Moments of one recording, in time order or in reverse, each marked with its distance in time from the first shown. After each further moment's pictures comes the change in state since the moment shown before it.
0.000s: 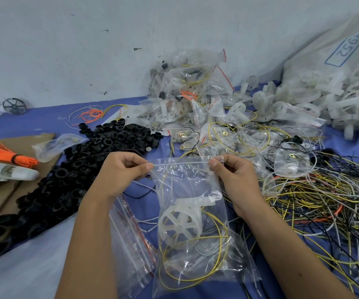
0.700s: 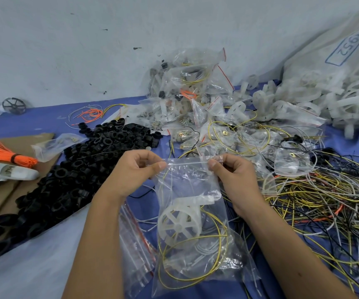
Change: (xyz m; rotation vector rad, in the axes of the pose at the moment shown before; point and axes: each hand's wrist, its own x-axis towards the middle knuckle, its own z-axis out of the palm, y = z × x) left_hand 0.004 0.005 0.019 0.016 -0.106 0.046; right_hand 0.002 0.003 -0.001 -0.035 -0.038 -0.029
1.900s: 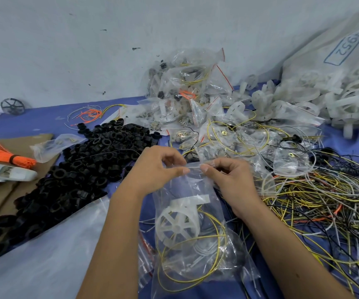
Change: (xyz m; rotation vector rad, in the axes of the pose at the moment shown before) left_hand 0.012 0.023 0.035 0.377 -0.126 0.127; right_hand -0.002 0.001 0.002 -0.029 -0.099 -0.081
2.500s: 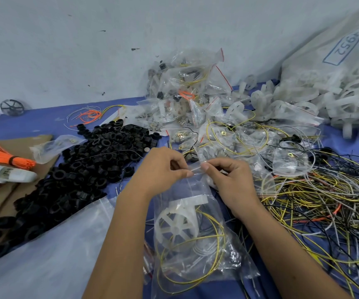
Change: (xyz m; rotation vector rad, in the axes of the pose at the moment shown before) left_hand 0.004 0.012 0.009 0.125 -0.039 -0.040; right_hand -0.001 0.000 -0.001 -0.106 0.053 -0.082
